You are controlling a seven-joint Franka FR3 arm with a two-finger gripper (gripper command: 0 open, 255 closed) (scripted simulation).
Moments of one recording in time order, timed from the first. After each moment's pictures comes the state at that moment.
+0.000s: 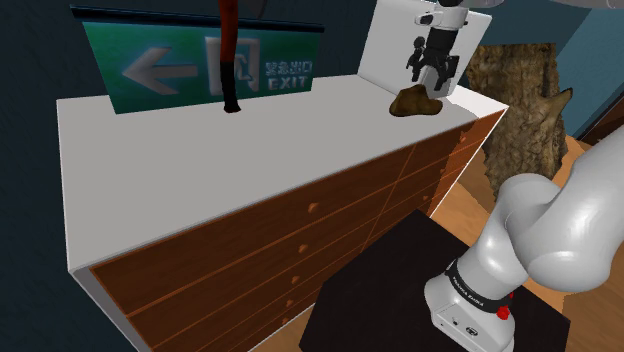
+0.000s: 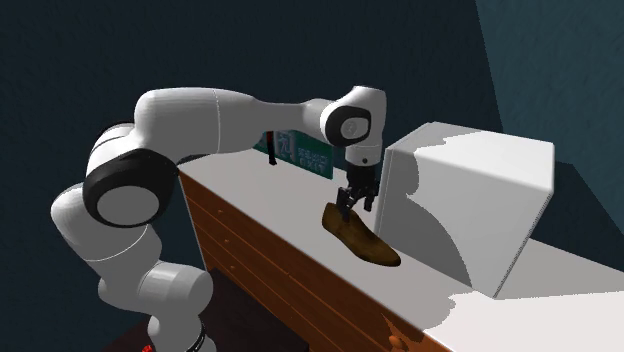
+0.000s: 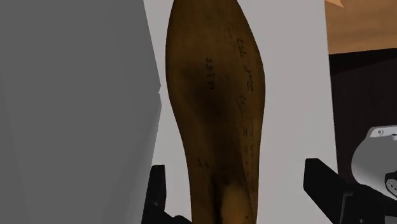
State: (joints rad) arm 0.49 -0.18 -0.93 -1.84 -0.23 1.67 -1.76
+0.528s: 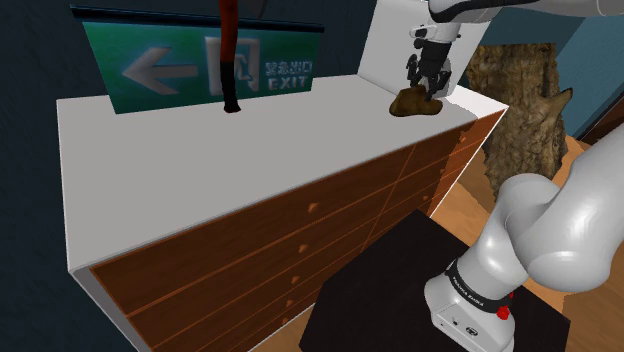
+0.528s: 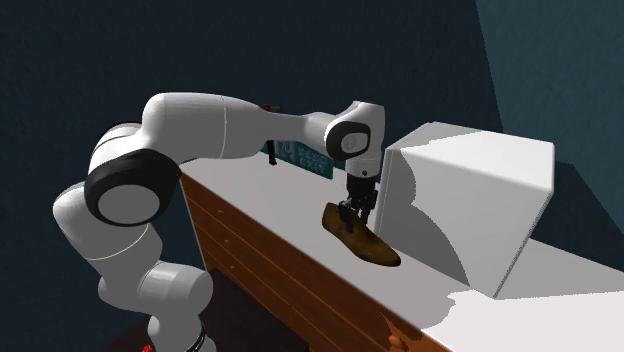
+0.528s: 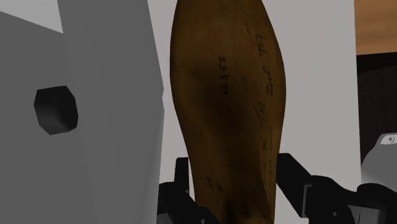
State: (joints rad) arm 0.49 -0.16 -0.95 -1.91 -0.22 1.75 -1.78
